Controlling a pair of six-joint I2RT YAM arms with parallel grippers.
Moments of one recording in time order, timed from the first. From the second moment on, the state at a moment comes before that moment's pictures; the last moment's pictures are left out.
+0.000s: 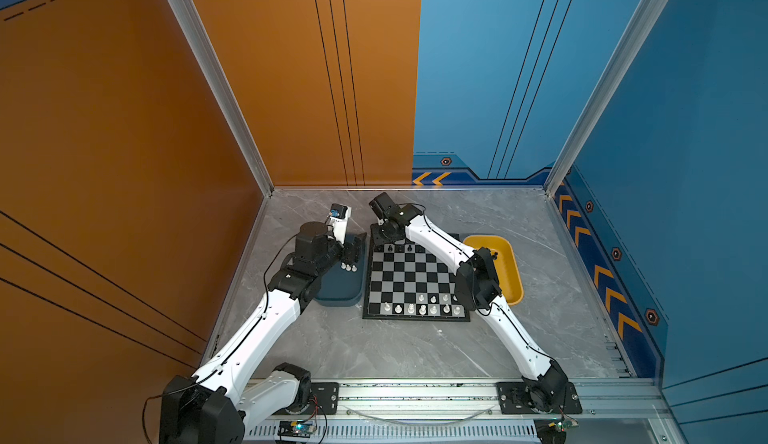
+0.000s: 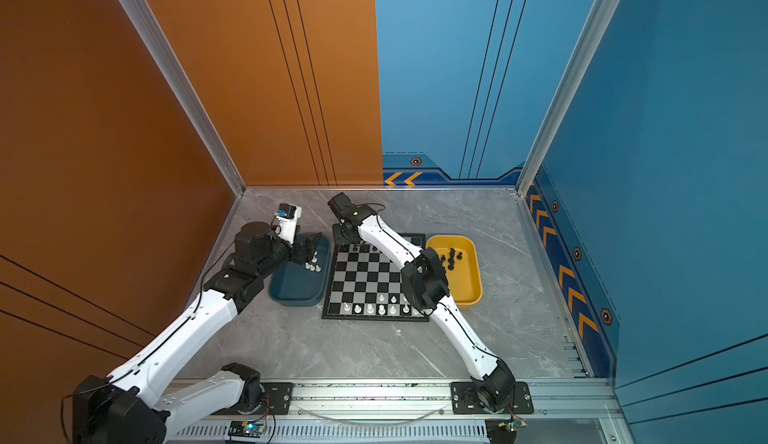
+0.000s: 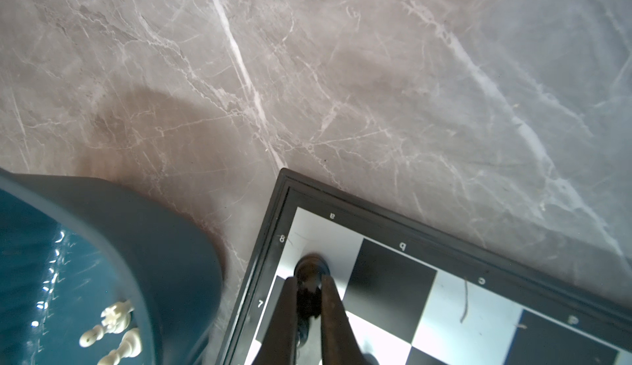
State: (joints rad) left arm -0.31 1.08 0.82 -0.12 0.09 -0.02; right arm 0.73 2.64 2.55 -0.93 0.02 0.45
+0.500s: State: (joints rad) left arm -0.31 1.08 0.82 -0.12 0.08 -0.02; right arm 0.73 2.65 2.55 -0.93 0.04 0.45
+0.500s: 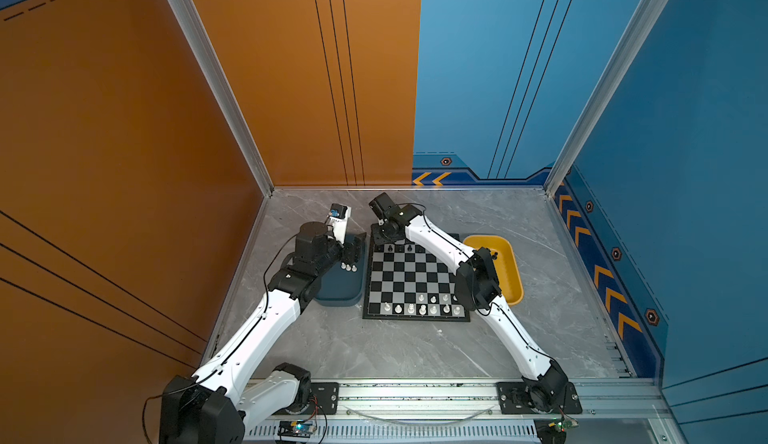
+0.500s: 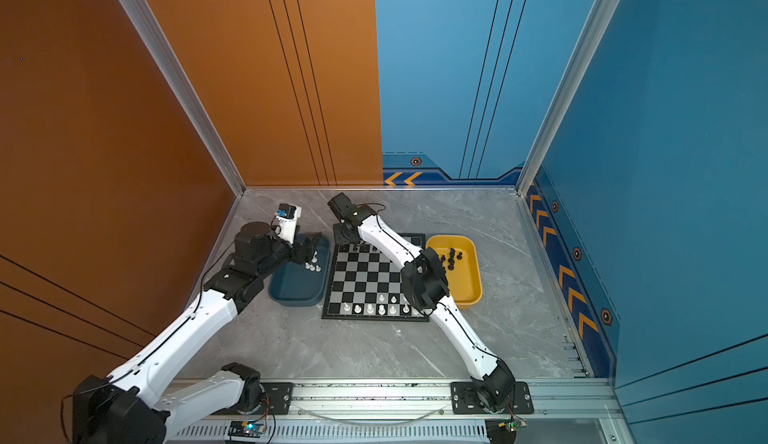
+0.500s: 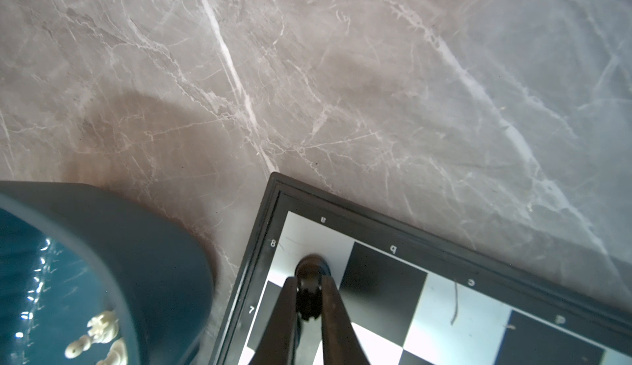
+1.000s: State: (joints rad) left arm -0.31 1.08 0.82 -0.12 0.08 -0.02; right arm 0.73 2.65 2.55 -0.92 0.03 0.45
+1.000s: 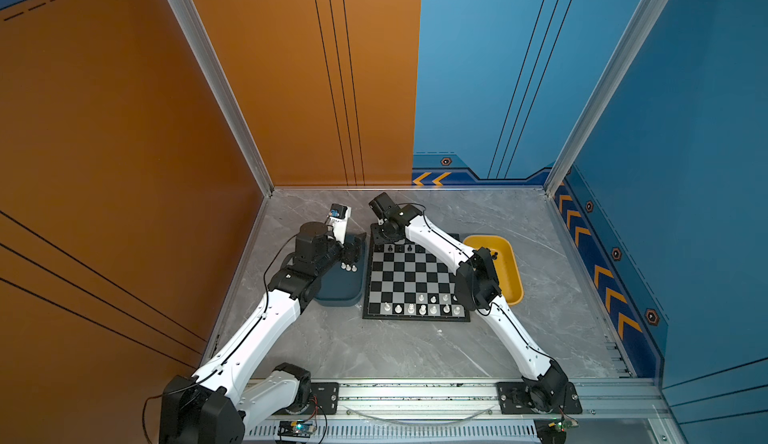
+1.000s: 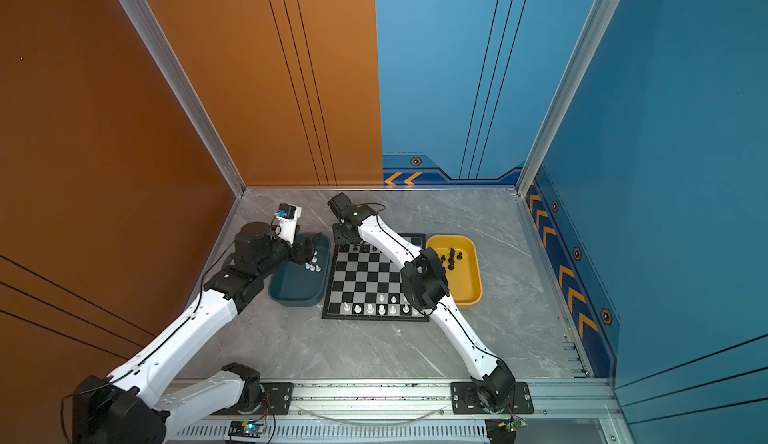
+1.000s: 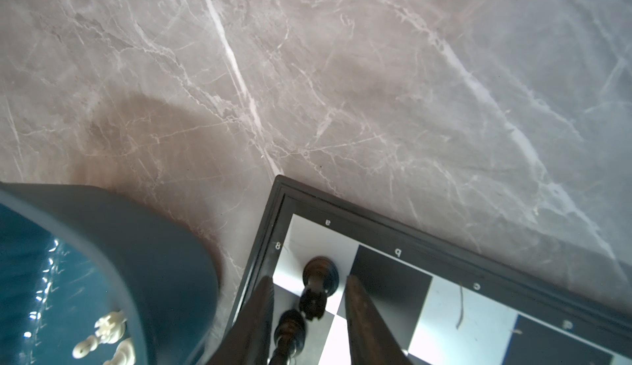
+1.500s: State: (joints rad) left arm -0.31 1.08 0.82 -0.12 0.08 -0.02; right arm 0.70 2.55 2.50 -0.95 0.01 0.44
